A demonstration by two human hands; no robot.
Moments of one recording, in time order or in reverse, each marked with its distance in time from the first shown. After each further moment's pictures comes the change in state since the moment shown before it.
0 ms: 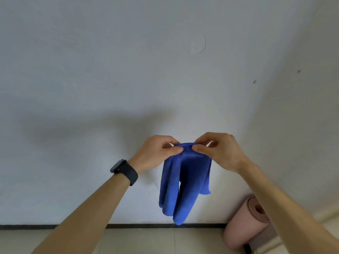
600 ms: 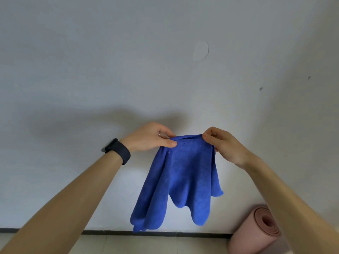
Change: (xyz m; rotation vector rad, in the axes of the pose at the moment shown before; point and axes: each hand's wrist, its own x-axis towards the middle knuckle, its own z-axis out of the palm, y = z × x) left_hand 0.045 0.013 -0.053 0.068 -0.166 -0.130; right_hand 0.046 0.014 -0.018 0.200 -0.131 0.031
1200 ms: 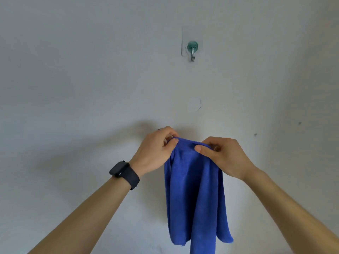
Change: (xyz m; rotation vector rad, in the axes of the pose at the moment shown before) left_hand 0.034 0.067 -0.037 0.218 0.561 0.309; right_hand 0.043 -0.067 -0.046 -0.232 0.238 -0.292
